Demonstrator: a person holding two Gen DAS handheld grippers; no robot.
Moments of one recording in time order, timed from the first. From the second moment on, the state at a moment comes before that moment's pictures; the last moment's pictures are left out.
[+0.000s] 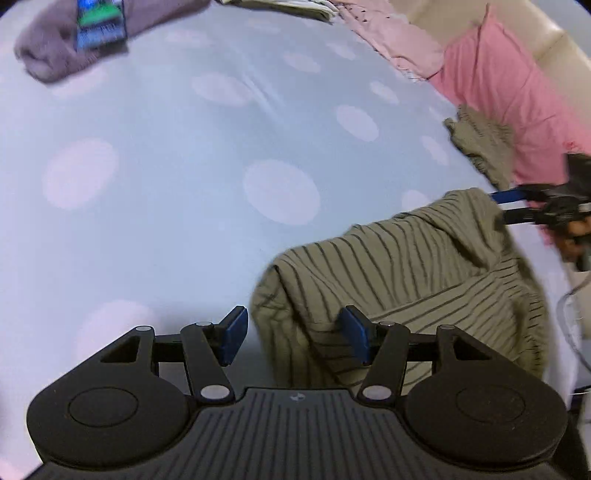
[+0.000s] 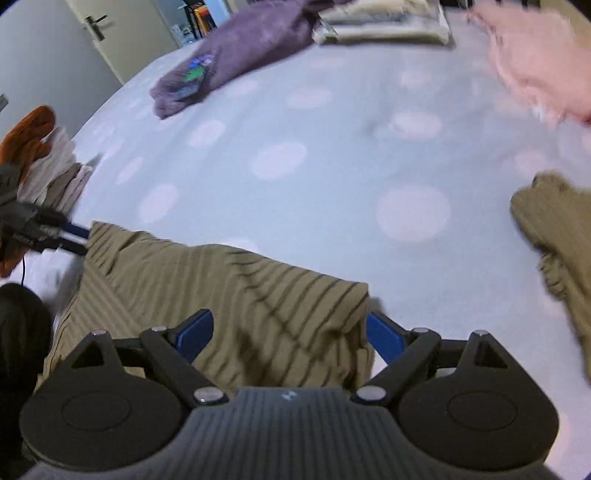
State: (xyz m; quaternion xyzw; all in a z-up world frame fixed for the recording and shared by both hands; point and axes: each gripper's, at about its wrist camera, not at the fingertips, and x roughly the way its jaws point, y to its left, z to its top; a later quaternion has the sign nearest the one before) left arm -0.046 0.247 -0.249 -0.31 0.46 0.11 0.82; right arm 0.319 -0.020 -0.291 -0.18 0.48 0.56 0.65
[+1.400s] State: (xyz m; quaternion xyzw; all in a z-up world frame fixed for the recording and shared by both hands) left arm 0.064 0.400 -0.209 -0.30 0.31 0.25 0.86; right arm 0.413 0.133 -0.251 -0.11 0.40 0.54 0.74
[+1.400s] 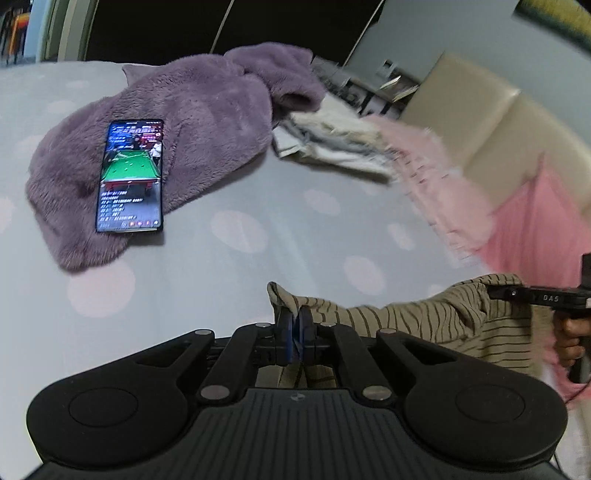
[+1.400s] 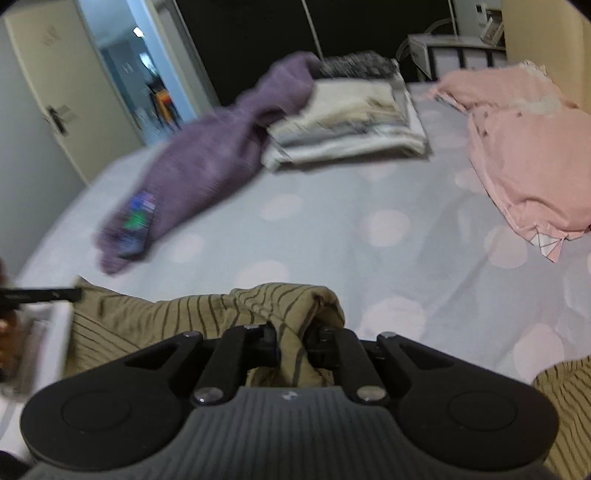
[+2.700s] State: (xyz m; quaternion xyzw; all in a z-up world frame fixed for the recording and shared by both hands) left arm -0.062 0.005 -0.214 -0.04 0.45 0.06 0.89; right arm 0.137 -0.117 -0.278 -0.21 0.33 0.56 0.73
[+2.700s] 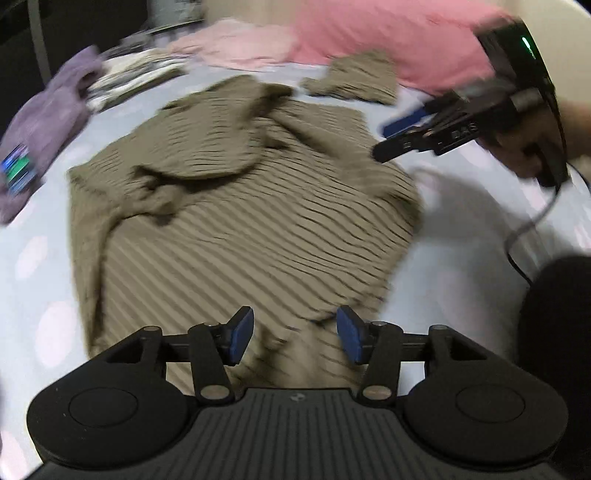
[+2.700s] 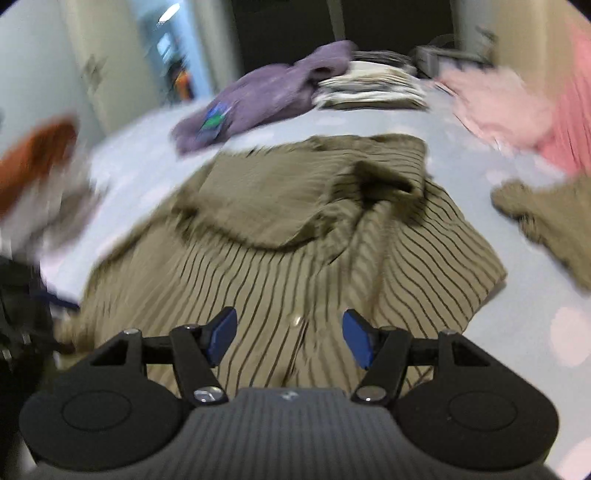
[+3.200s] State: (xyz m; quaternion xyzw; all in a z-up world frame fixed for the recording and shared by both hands) left arm -0.065 -0.021 -0.215 -0.01 0.48 0.03 0.88; right arm -0.047 -0.098 -0.346 -0.58 0.09 0.61 0.53
